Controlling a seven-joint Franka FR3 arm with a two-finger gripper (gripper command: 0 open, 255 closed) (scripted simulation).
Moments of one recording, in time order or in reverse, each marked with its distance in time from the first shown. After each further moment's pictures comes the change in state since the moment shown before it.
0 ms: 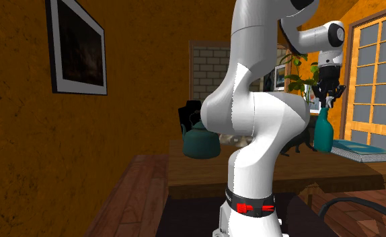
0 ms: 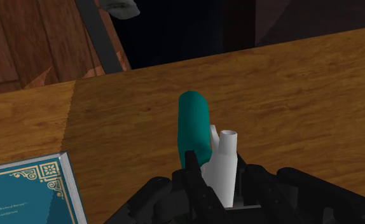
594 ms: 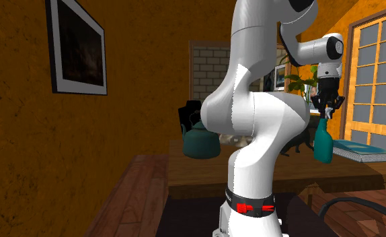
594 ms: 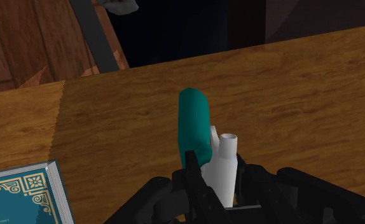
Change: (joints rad) arm -0.004 0.028 0.002 -0.097 0.020 0.117 -0.012
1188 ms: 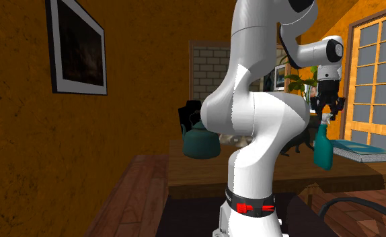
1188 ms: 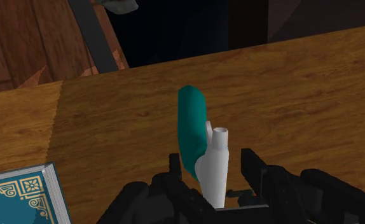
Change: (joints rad) arm -0.001 0.006 0.000 -0.021 0.004 0.026 -0.003
